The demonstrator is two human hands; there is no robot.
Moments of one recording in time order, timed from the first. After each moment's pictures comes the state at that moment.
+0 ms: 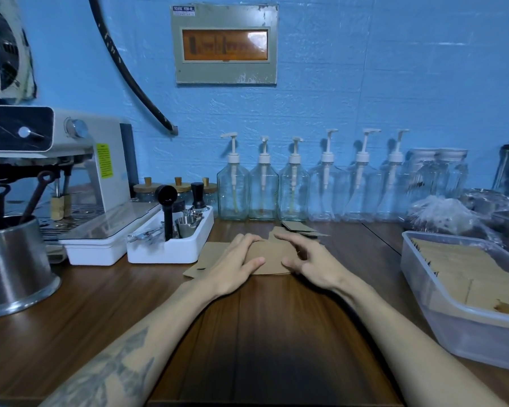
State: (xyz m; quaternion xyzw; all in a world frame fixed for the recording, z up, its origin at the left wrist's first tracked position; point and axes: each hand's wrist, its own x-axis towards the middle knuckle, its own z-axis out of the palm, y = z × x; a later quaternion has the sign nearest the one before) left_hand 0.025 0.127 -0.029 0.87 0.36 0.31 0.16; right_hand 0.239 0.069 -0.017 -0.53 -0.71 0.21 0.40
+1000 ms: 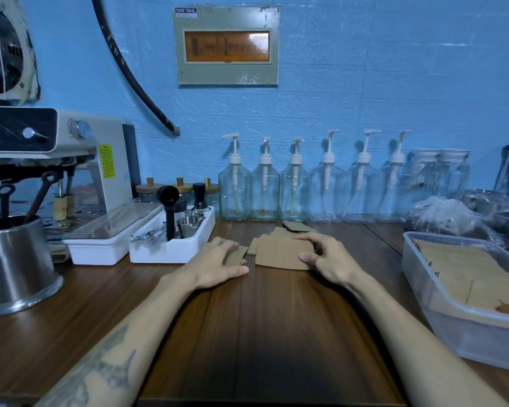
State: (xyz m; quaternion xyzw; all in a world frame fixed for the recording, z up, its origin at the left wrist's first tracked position) left_hand -0.010 0.141 -0.017 0.86 0.47 0.18 0.13; right_hand 0.263 0.071 -0.014 -0.61 -0.66 0.15 0.40
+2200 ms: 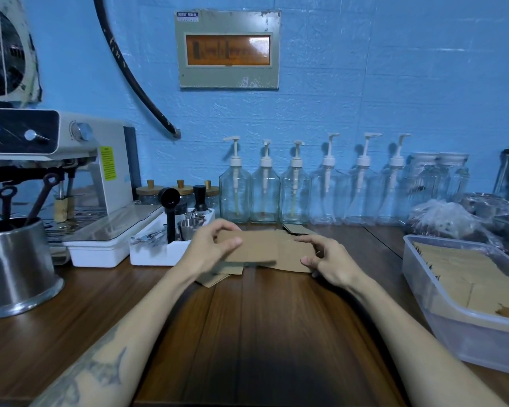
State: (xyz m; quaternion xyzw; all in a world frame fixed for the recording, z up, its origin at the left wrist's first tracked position) left_hand -0.011 0.134 0.004 0.77 0.36 0.46 0.27; right_hand 0.262 0.071 -0.015 -0.60 -0.65 0.16 0.44
